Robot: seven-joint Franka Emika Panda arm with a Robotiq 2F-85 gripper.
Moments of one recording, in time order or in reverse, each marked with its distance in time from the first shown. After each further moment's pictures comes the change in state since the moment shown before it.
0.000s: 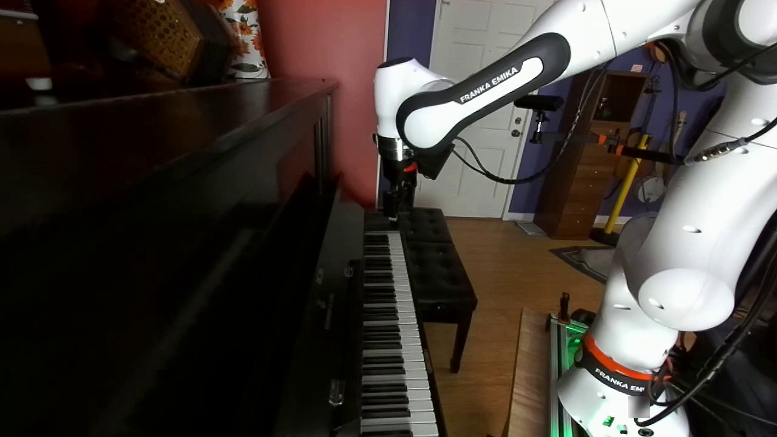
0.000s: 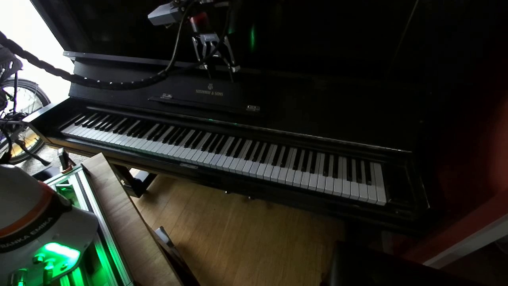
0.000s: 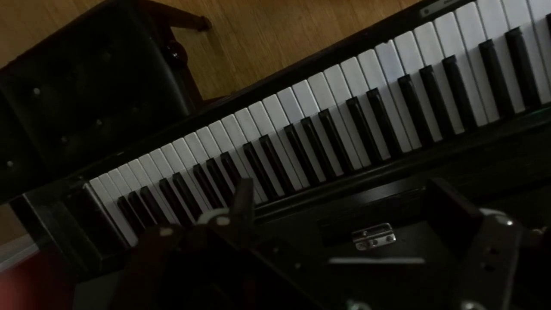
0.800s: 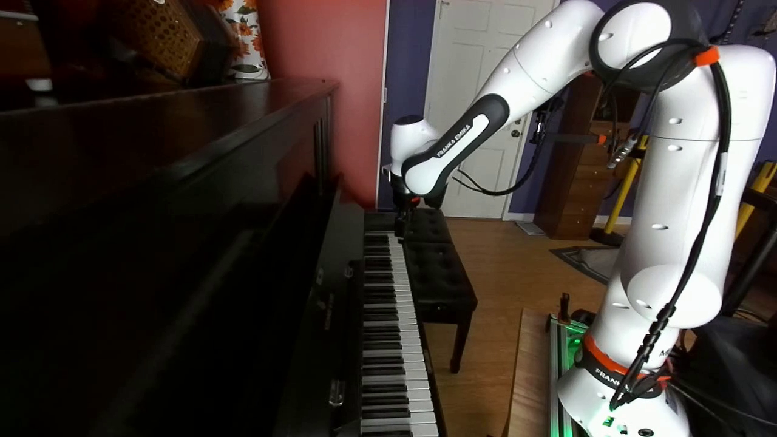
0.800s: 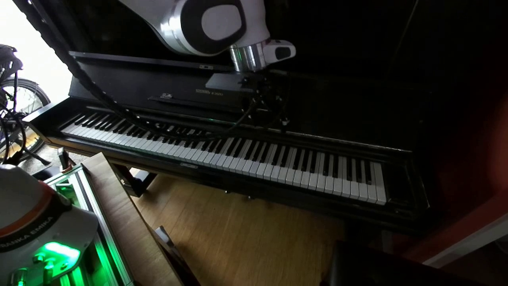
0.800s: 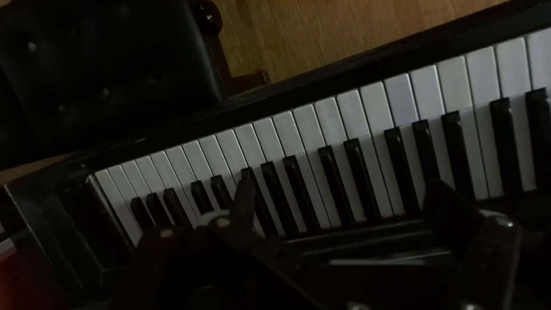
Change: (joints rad) arm -0.118 0.293 -0.137 0.006 -0.043 0.397 -0.251
